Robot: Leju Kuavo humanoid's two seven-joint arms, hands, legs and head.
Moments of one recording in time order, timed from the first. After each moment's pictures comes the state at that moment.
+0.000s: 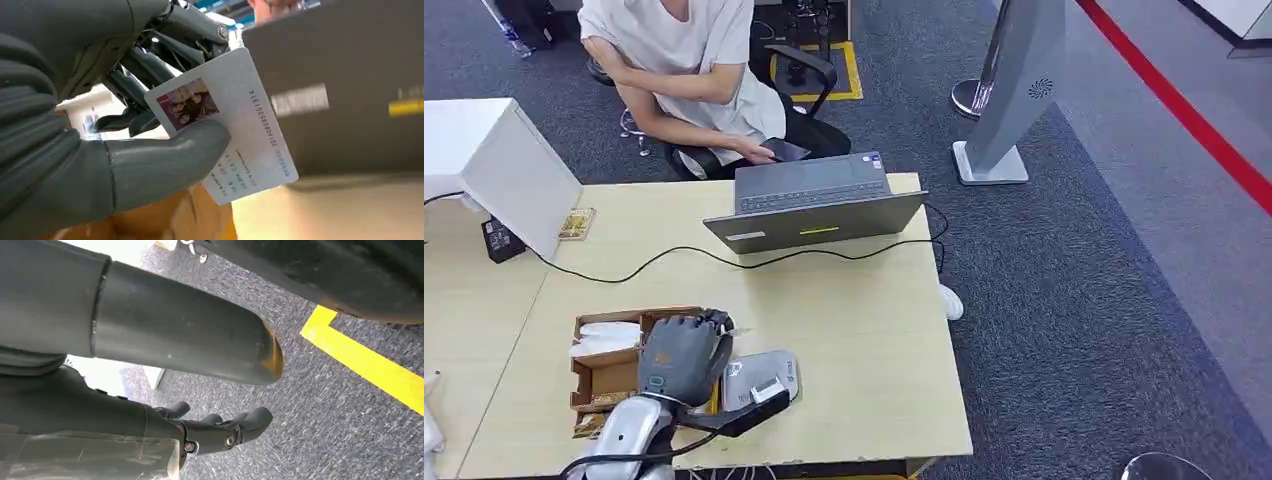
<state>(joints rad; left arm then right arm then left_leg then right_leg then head) -0.09 0.04 -0.63 -1.54 -1.34 0.03 0.12 -0.03 0.13 -0.71 -0.19 1.43 -0.04 0.12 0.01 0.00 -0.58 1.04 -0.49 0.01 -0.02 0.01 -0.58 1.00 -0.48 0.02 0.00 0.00</state>
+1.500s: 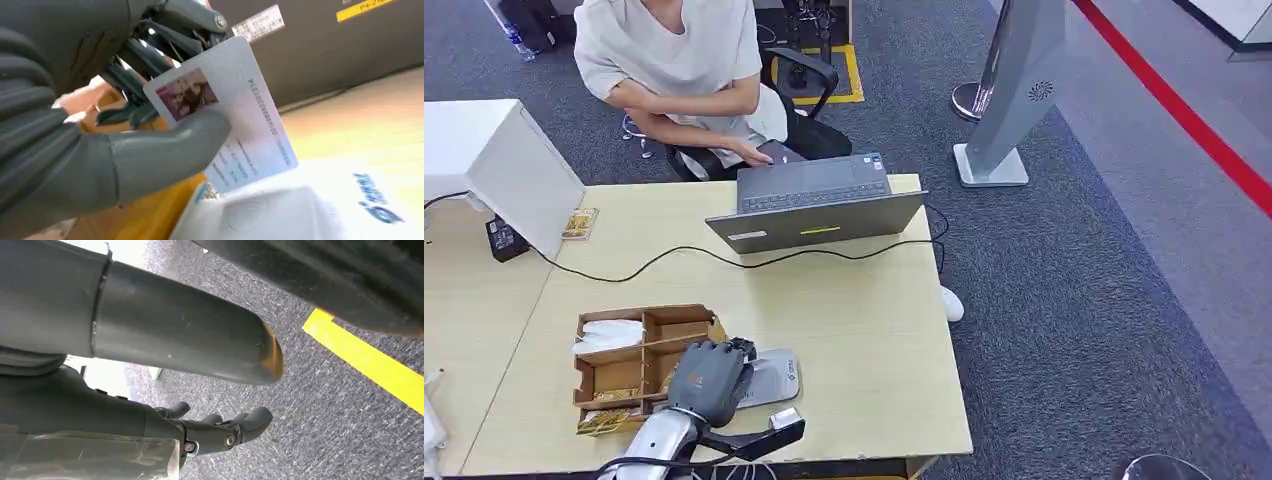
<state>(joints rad) -0.09 0.04 -0.68 -1.37 -1.36 0.04 0.11 -0.04 0.13 -0.70 -0.19 1.46 -0.04 0.12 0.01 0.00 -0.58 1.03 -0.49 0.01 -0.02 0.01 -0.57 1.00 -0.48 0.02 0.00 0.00</state>
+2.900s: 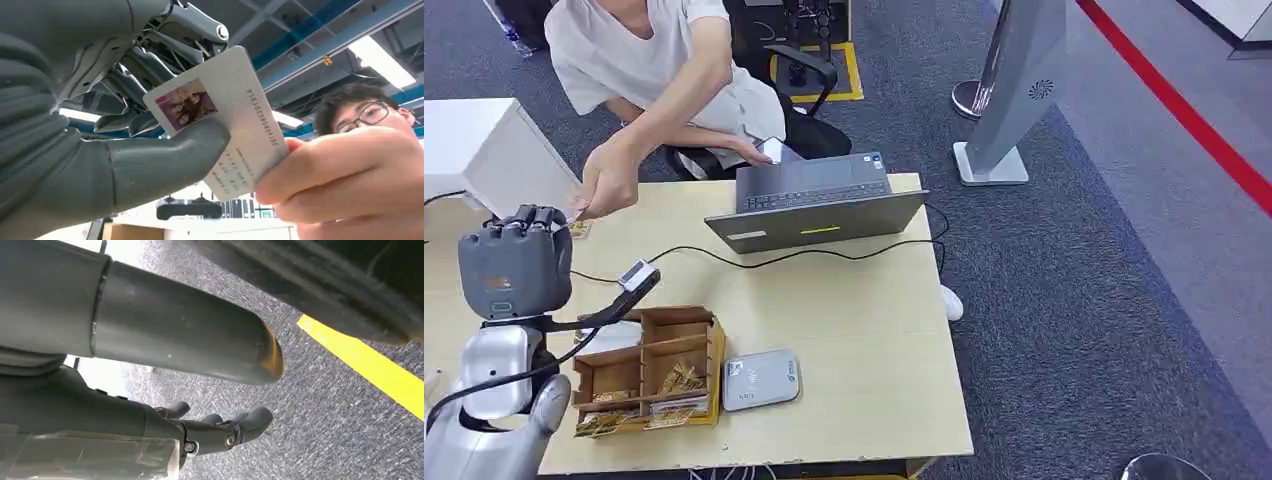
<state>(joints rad) -0.35 0.24 -0.39 -1.47 -1.54 0.33 0.26 -0.03 0.13 -0.70 -0.19 1.49 -0.05 0.09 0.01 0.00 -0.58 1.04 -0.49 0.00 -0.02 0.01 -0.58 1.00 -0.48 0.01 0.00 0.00</state>
